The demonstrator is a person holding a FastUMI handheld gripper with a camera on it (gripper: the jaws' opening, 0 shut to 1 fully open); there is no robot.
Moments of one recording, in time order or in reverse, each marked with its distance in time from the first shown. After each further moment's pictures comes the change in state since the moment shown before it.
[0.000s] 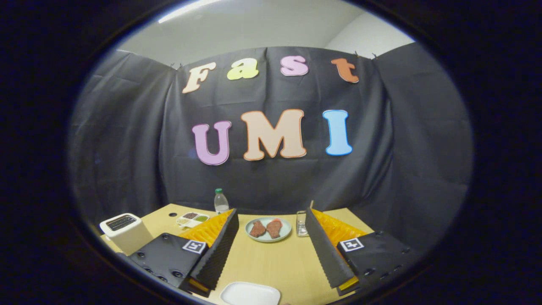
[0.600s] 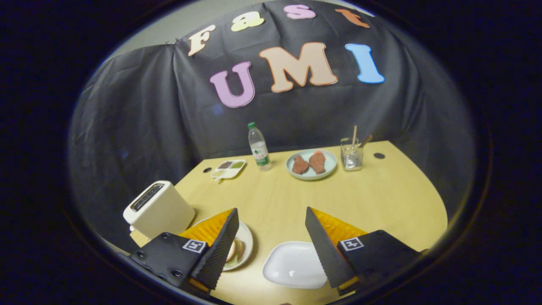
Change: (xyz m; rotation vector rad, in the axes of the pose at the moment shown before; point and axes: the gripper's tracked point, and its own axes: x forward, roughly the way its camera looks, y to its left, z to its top) arm -0.010 0.068 -0.131 0.127 0.411 0.184
